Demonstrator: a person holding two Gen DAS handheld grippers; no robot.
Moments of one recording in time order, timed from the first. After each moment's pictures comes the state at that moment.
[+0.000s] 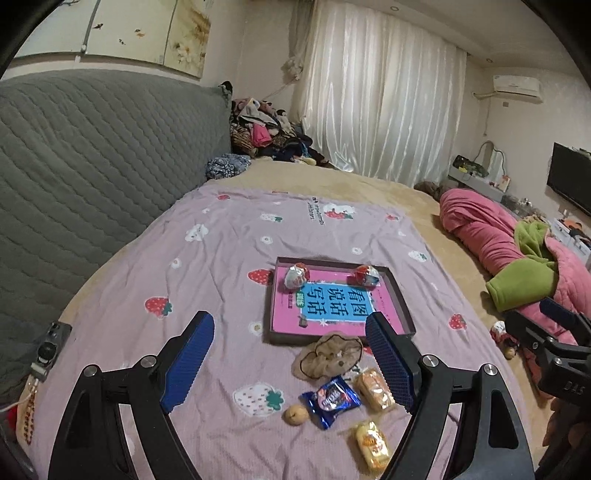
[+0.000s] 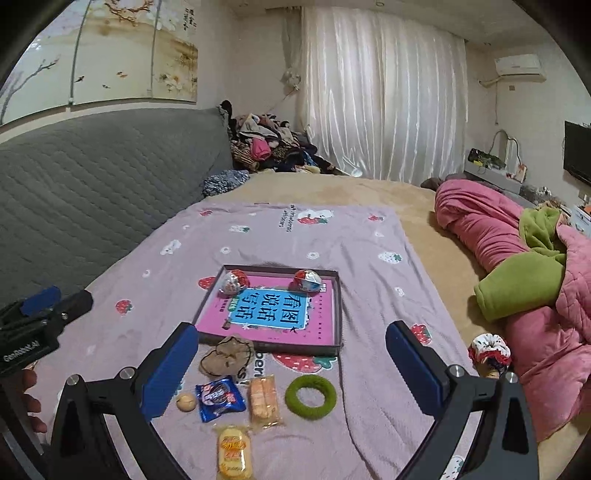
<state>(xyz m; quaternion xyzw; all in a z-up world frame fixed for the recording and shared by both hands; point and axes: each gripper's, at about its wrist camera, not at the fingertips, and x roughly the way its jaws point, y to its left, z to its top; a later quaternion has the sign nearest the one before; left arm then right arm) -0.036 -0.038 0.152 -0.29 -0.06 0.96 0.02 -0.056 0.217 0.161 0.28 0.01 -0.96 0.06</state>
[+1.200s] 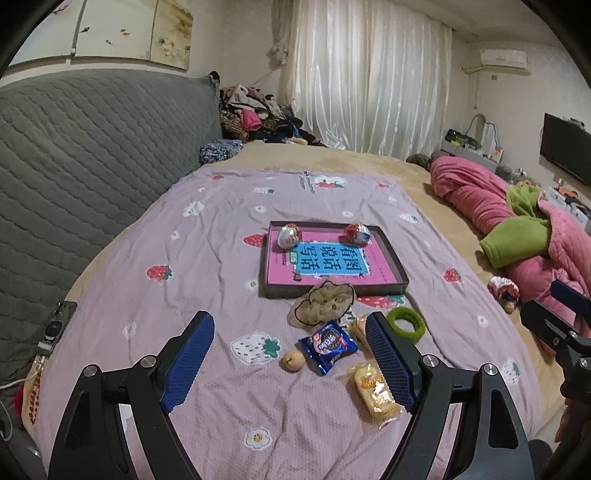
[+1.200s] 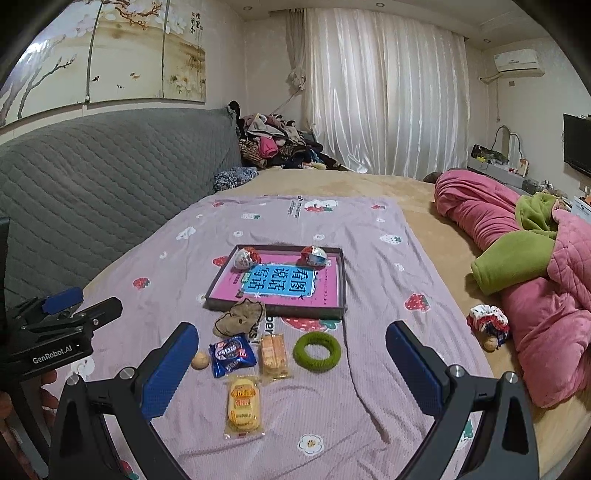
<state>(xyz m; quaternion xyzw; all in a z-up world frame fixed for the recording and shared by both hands) 0.016 -0.015 0.116 -0.32 -0.02 0.95 0.03 0.019 0.228 0.135 0.29 0.01 -0.96 0.07</state>
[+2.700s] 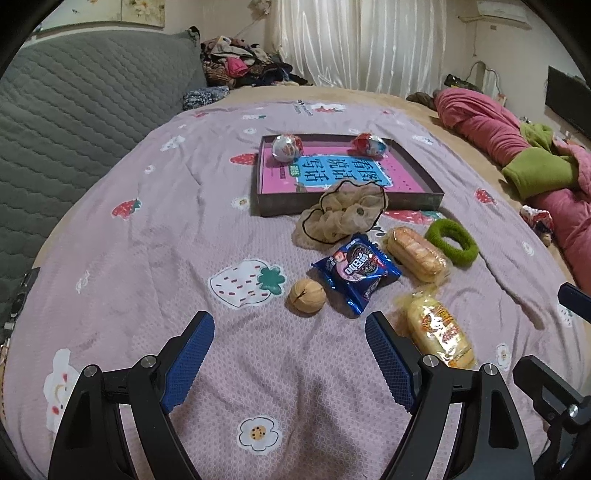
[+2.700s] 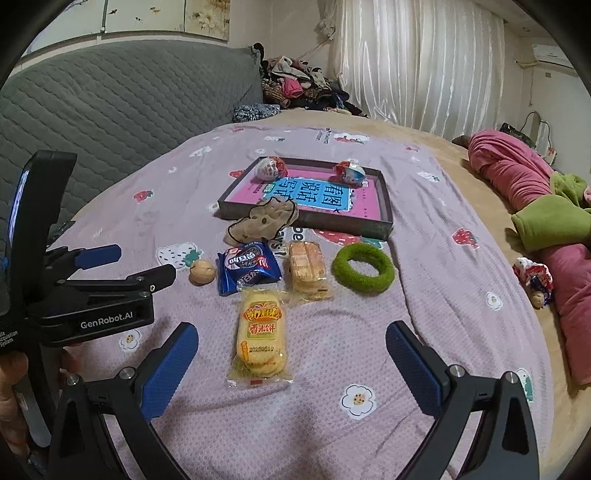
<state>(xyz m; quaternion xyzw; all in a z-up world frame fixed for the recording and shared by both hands) -0.035 -0.009 -0.023 -0.41 0.02 0.91 0.04 0.004 0.177 0.006 0.38 0.05 -0.92 0.10</state>
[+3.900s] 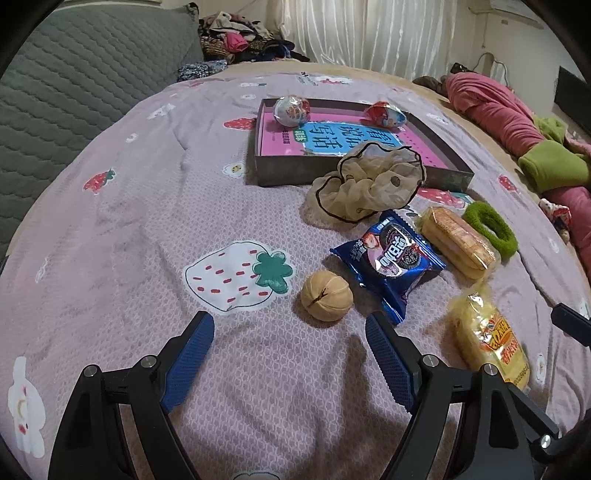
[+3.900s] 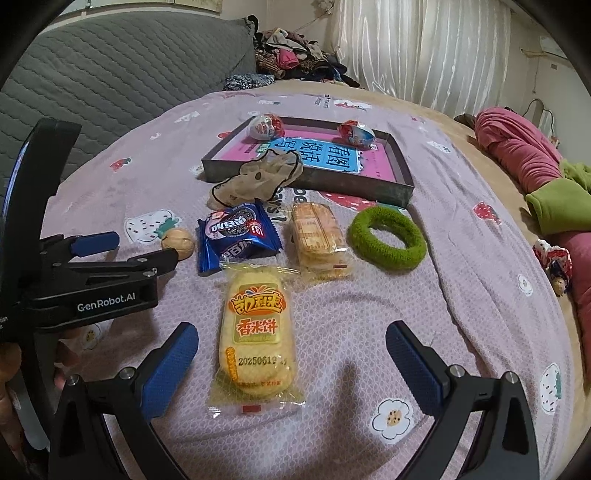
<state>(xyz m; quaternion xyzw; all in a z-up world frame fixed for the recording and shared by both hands) -0.086 -0.014 -0.076 -0.45 0.00 0.89 0.05 -0.038 0.157 -0.050 0.42 0.06 -0.90 0.08</state>
